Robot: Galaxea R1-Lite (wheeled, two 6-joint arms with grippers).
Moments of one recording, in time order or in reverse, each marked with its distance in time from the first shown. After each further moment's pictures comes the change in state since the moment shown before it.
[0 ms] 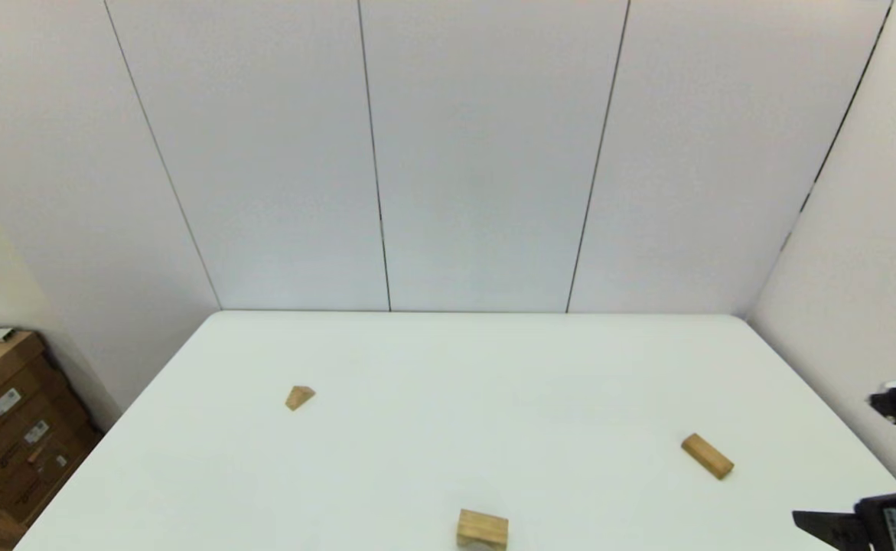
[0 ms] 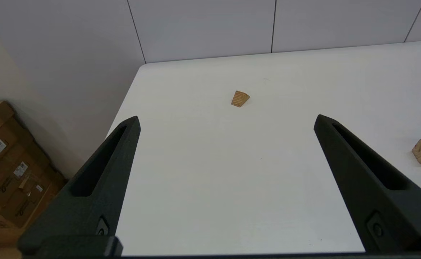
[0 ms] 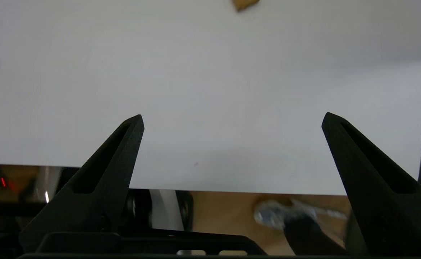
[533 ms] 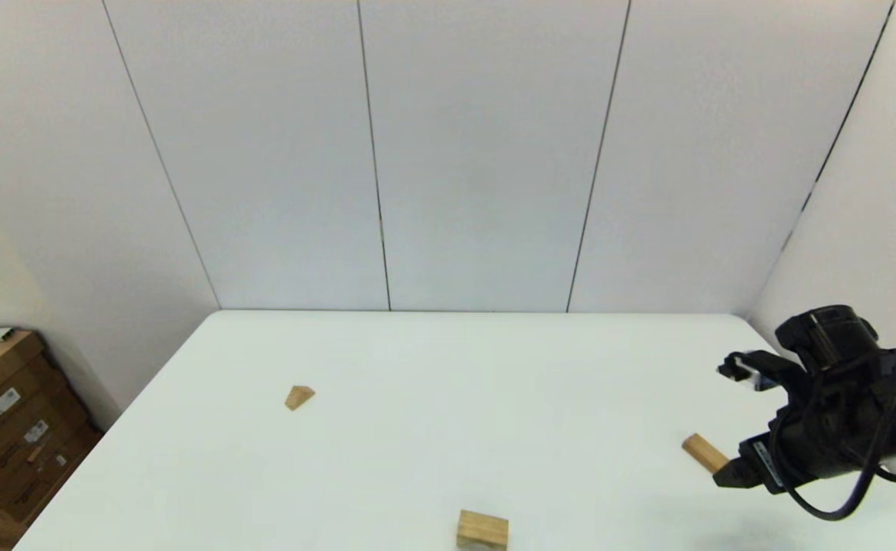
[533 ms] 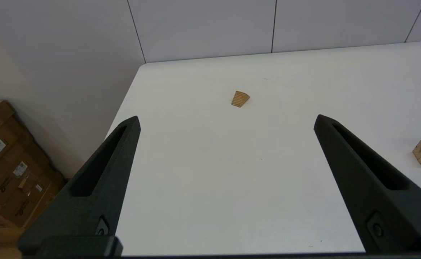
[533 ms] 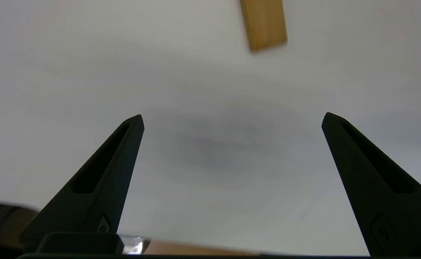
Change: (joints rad) left arm 0.000 0.000 0.000 -0.001 0.001 -0.001; right arm -0.030 0.532 -0.253 -0.096 0.030 -0.215
